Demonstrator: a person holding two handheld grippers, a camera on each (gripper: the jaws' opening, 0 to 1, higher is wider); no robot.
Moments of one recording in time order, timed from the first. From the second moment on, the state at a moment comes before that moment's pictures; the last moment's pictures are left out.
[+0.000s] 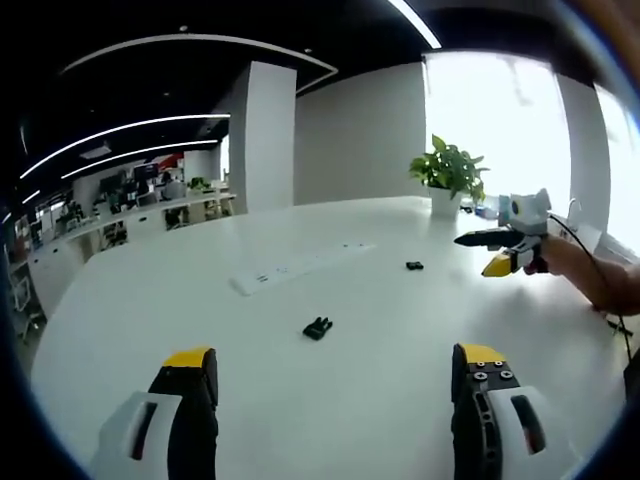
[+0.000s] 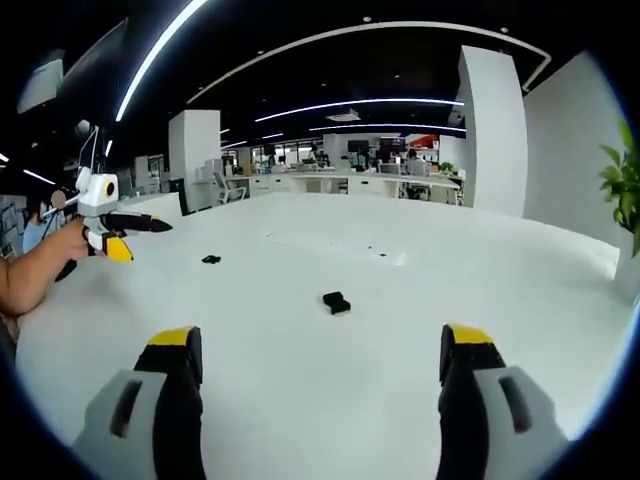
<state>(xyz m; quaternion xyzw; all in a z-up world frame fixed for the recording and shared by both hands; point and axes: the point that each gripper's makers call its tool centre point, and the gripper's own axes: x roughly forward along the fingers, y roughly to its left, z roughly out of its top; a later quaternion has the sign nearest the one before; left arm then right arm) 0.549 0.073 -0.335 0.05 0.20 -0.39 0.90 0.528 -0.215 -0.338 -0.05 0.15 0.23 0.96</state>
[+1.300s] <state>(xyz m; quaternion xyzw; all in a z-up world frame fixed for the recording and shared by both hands) 0.558 0.064 -0.335 0.04 0.20 -0.40 0.90 0.542 -0.216 -0.338 -0.06 0.15 0.24 0.96</state>
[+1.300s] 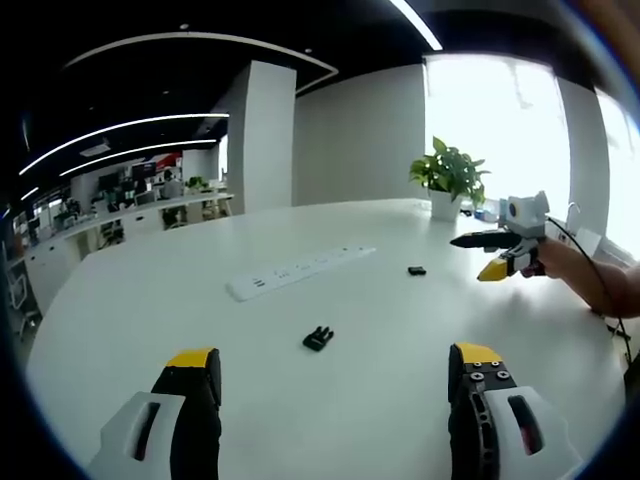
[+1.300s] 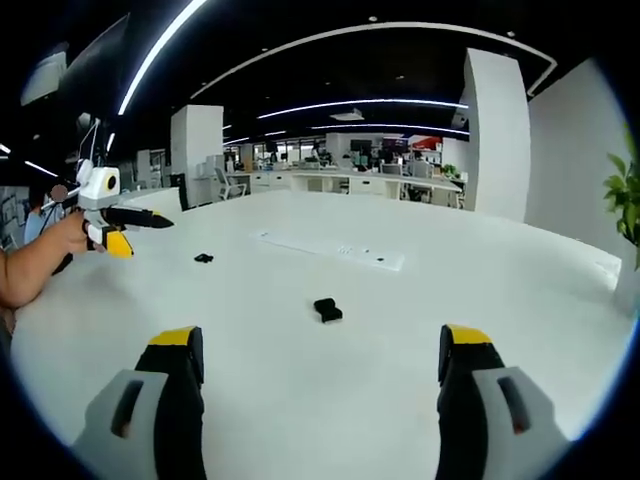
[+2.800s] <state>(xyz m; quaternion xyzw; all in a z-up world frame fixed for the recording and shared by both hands) 0.573 0.059 -0.342 0.03 0.21 -0.39 0.90 0.560 -0.214 -0.344 -0.05 0.17 0.24 0.95</state>
